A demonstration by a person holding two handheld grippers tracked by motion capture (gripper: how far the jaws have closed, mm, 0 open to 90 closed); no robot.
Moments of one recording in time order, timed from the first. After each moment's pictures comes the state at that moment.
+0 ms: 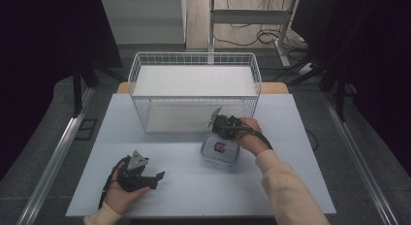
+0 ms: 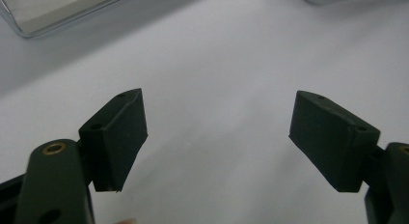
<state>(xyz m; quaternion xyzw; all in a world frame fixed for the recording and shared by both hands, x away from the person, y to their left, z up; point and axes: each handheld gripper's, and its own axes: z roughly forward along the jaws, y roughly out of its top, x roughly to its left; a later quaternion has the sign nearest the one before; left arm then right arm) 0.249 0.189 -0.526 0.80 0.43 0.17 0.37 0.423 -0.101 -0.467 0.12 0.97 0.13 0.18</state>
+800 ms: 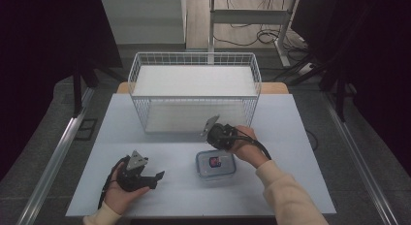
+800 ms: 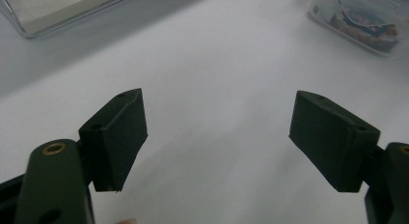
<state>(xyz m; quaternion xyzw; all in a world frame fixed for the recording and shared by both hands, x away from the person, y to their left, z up) 0.249 0.191 -0.525 0.80 0.44 0.18 0.37 0.380 -0.097 -0.449 0.12 0.96 0.21 0.16</state>
